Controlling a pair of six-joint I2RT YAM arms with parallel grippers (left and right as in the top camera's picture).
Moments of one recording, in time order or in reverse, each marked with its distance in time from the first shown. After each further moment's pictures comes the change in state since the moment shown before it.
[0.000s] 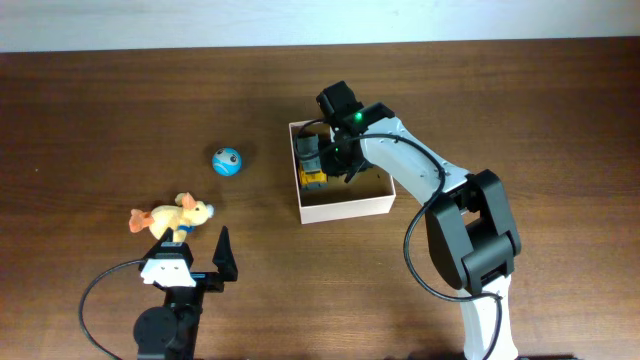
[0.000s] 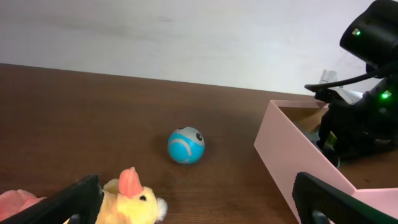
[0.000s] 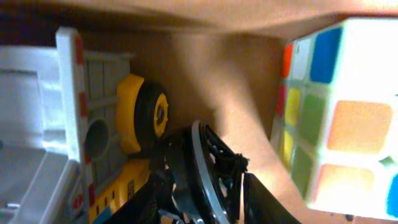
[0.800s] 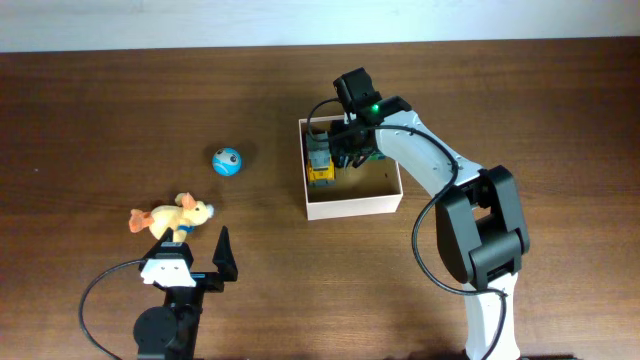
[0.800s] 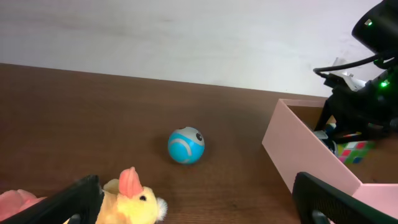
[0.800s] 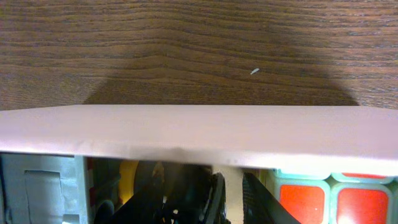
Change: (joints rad) left arm 0.000 0.000 0.000 0.000 0.000 0.000; right arm -0.069 0.000 0.000 0.119 0.016 0.050
